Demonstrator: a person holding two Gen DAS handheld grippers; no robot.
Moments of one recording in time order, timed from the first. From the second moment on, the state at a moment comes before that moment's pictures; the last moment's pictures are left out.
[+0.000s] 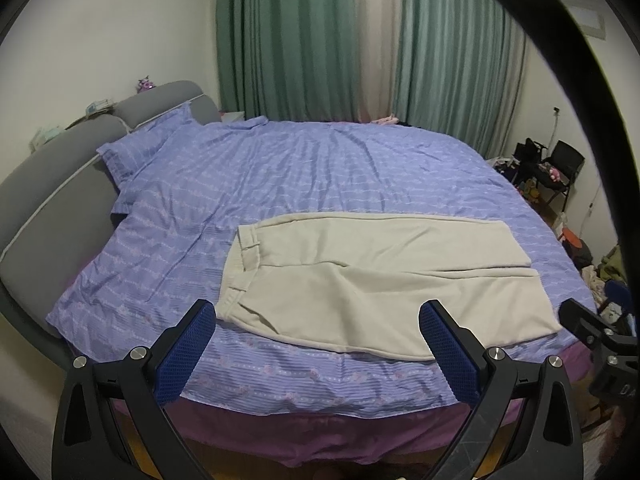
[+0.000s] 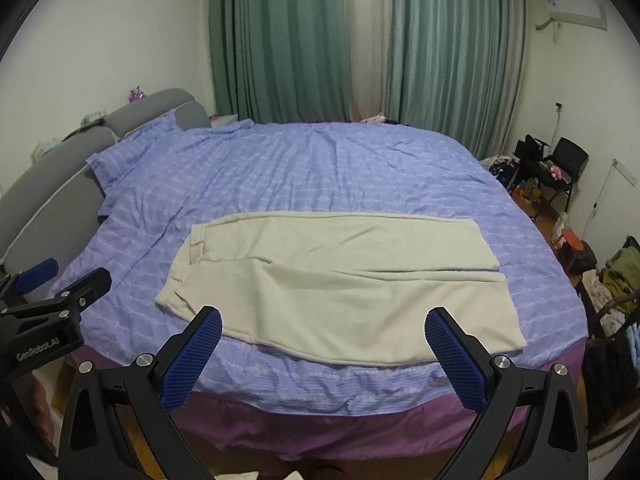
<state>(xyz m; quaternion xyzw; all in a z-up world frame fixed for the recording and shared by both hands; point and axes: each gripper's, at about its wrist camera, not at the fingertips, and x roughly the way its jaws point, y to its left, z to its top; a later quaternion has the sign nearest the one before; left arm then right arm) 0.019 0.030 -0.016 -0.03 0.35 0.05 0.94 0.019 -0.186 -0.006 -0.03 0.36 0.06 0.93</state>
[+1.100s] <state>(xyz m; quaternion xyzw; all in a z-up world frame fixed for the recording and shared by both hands) 0.175 0.164 -0.256 -0.03 0.49 0.06 0.87 0.164 -0.070 -0.276 0.11 0.56 0.03 0.82</state>
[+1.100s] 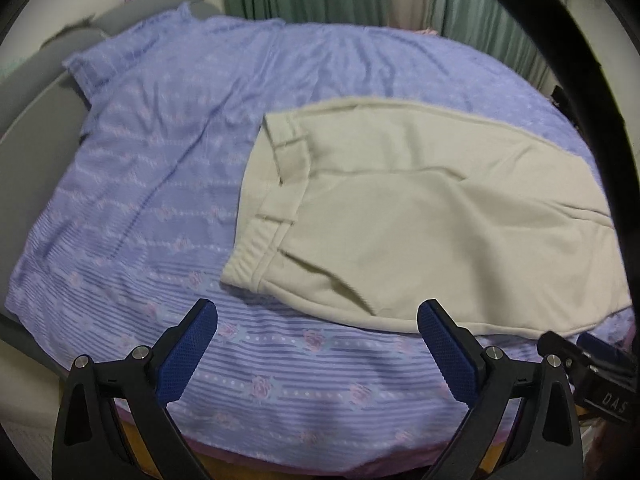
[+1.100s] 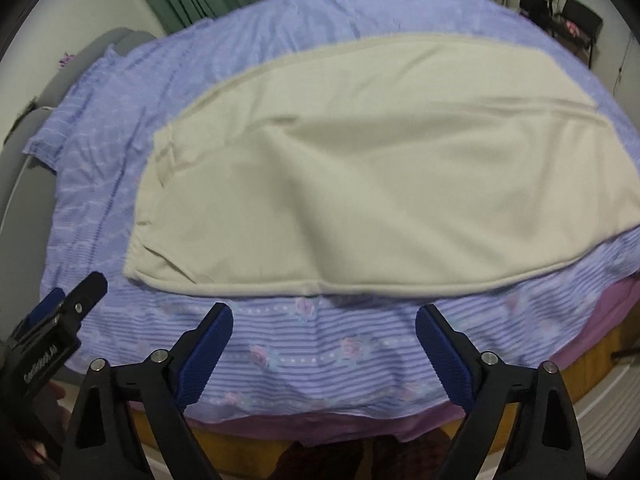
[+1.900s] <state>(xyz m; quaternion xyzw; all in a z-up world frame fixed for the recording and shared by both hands) 0.242 0.208 -0.368 -0.20 0.56 0.04 0.80 0.222 -0.062 -0.367 0.15 0.60 0.02 0.78</state>
